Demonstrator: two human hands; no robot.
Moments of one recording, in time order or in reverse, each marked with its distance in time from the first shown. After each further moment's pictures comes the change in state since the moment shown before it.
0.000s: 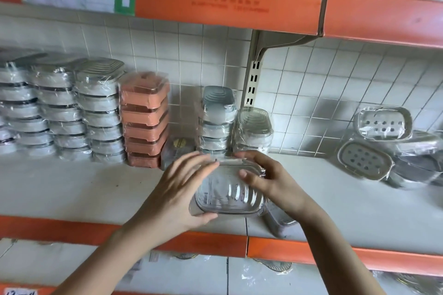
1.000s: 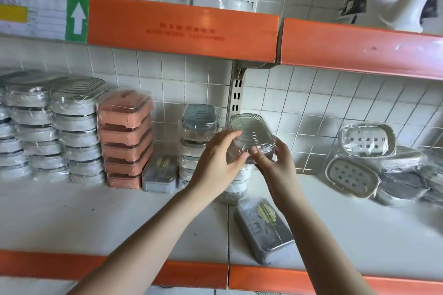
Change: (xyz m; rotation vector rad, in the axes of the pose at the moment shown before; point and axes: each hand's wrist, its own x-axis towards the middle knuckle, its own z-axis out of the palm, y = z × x) left_hand 0.137 0.035 0.052 -0.460 0.256 -0.259; right_hand 0.041 0.010 -0.046 0.272 0.491 -0.070
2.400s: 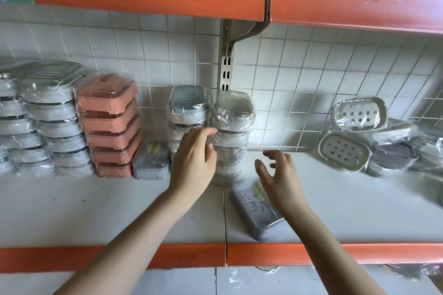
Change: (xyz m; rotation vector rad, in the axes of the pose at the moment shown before) left_hand -0.031 -0.033 0.000 0.235 0.119 0.032; right_hand -0.043 0.037 -0.026 -0.786 0.138 0.053
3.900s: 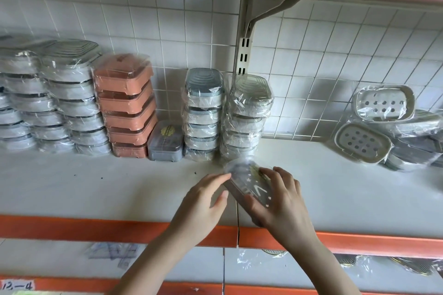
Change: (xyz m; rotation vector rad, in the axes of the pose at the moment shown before) left_hand -0.096 -0.002 -0.024 -0.219 -0.396 -0.216; right_hand -0.066 0.012 0.018 -0.172 -0.099 -0.193
